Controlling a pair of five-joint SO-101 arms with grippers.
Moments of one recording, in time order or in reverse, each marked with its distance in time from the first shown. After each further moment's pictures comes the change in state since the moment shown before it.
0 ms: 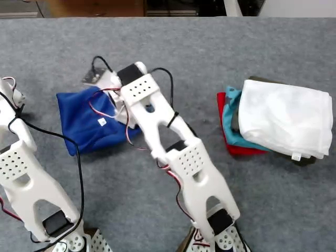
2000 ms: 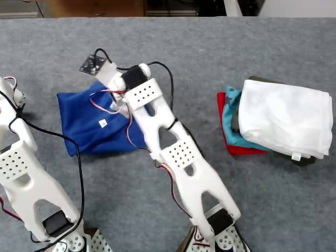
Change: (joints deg) left arm 0.3 0.0 0.0 0.0 0.0; right arm 1.2 19.2 -36.0 0.1 0.0
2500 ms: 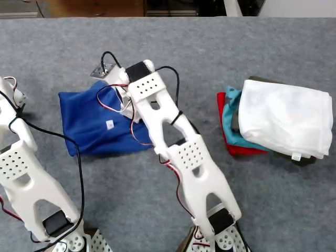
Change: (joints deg) left arm 0.0 0.0 0.0 0.0 0.0; right arm 1.3 -14.9 28.6 0.0 0.0
